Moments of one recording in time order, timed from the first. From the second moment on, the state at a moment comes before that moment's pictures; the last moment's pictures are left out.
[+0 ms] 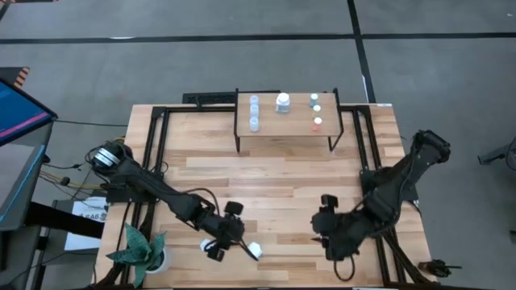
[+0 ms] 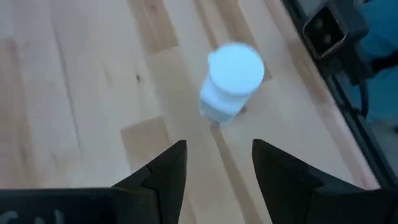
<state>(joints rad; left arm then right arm) -0.51 1.68 1.16 -0.43 -0.06 -0.16 0.76 1.47 1.32 -0.89 0.37 0.73</state>
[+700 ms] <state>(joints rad) -0.52 1.84 1.16 -0.25 -0.01 -0.09 0.79 1.61 1.32 -0.81 0.40 0.86</state>
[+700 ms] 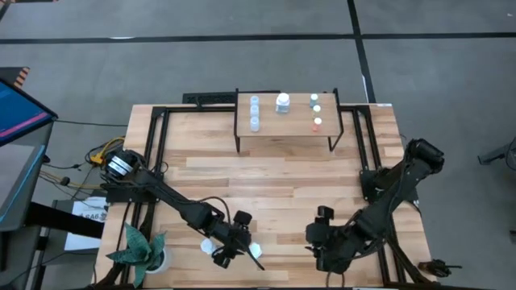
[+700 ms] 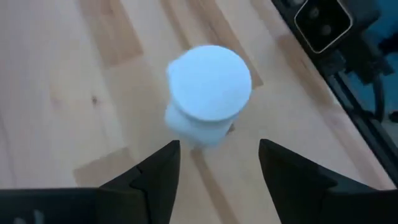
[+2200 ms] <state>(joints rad) -0.48 1.90 1.17 0.04 -0.24 -0.29 0.79 1.67 1.32 -0.75 0.34 0.91</state>
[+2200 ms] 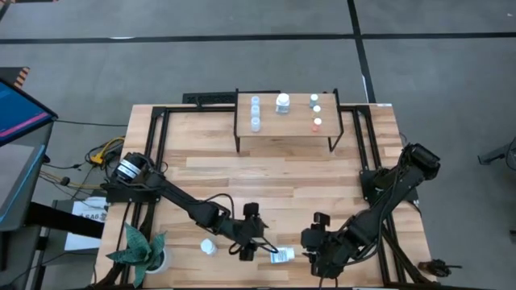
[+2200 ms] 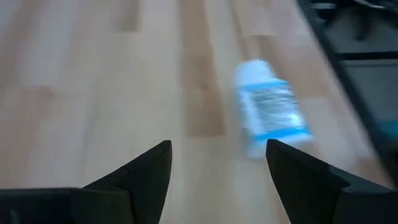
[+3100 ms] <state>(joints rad) -0.55 1.98 1.17 0.13 -0.19 -0.37 0.77 1.95 1.32 -0.63 0.31 0.91</state>
